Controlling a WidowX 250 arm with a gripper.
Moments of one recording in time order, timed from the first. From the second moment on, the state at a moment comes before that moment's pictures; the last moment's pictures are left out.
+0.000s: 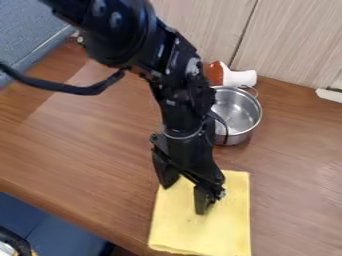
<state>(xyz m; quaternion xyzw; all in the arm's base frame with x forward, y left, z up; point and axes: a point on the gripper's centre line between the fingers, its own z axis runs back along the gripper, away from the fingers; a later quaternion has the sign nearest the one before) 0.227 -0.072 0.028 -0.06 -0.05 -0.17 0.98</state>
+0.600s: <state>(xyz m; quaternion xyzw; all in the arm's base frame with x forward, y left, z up) 0.226 -0.066 0.065 -0.06 -0.10 -0.17 0.98</state>
